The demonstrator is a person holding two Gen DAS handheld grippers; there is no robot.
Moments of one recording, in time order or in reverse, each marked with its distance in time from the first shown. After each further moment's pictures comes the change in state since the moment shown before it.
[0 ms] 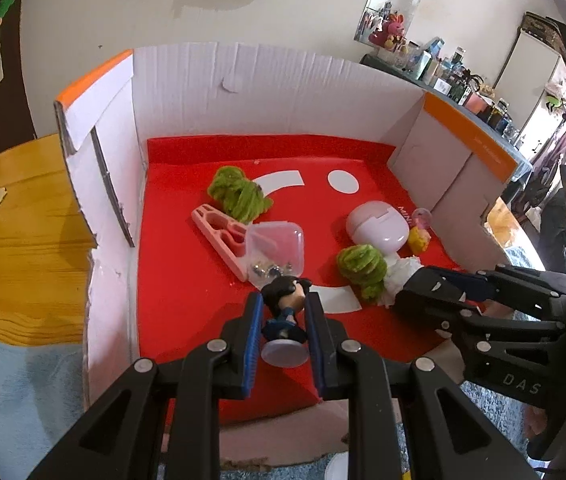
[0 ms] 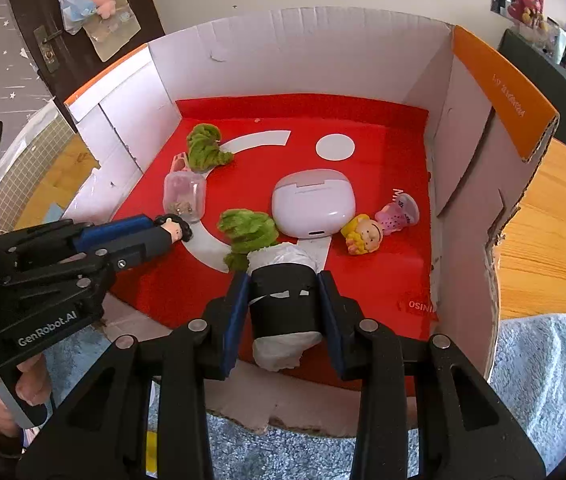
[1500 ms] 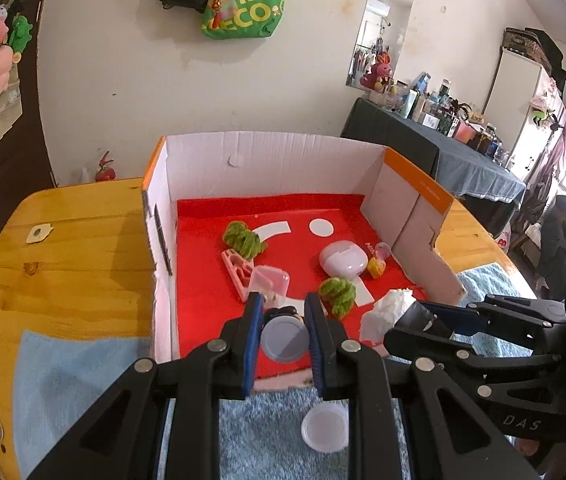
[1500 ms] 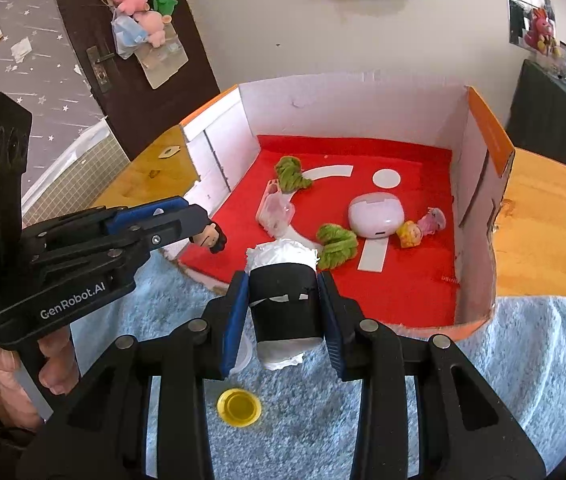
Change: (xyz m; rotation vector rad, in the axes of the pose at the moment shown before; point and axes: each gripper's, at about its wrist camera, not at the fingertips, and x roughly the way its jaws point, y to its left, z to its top) left arm -0.083 -0.018 -0.007 0.035 -0.174 0.031; right arm -0.060 0.037 -0.021 -0.044 -0.143 0.120
